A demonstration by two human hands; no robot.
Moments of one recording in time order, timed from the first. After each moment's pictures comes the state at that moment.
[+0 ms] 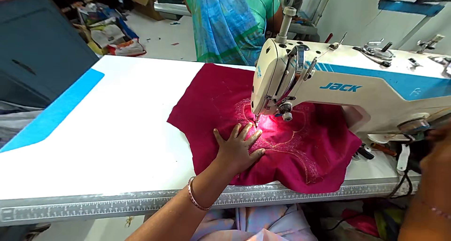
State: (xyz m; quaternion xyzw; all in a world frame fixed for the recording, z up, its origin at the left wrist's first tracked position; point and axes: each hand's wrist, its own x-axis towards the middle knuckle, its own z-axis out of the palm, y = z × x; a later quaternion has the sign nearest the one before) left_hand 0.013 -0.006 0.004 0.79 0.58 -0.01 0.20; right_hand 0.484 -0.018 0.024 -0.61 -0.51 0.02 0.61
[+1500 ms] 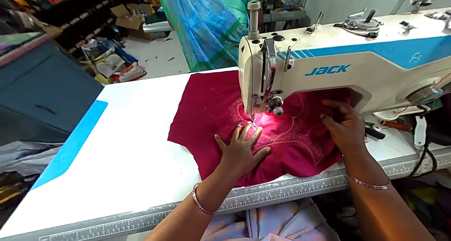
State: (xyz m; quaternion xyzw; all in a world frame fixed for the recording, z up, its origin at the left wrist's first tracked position) left_hand 0.020 -0.006 0.000 0.79 0.58 0.00 0.20; right_hand 0.295 -0.011 -0.005 -0.59 -0.61 0.15 0.52
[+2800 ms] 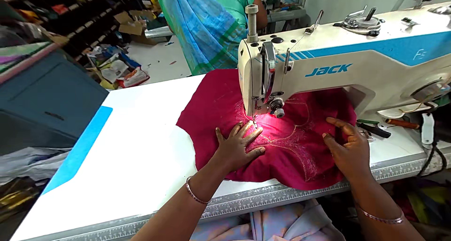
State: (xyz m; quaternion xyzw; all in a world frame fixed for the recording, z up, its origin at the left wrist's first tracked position) left_hand -0.004 0.020 0.003 0.84 0.51 -0.02 0.19; right_hand 0.275 -0.048 -0.017 -0.63 -0.57 0.13 0.51
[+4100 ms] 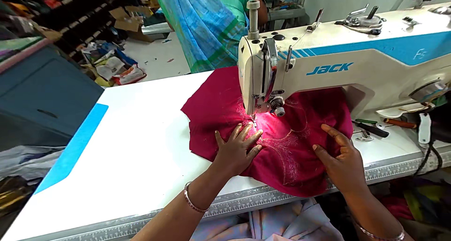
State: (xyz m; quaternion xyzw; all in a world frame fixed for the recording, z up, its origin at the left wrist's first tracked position) left_hand -0.003 0.004 -0.007 0.84 0.51 0.03 0.16; right_hand 0.249 -0.075 -0.012 -0.66 -0.55 0.18 0.48
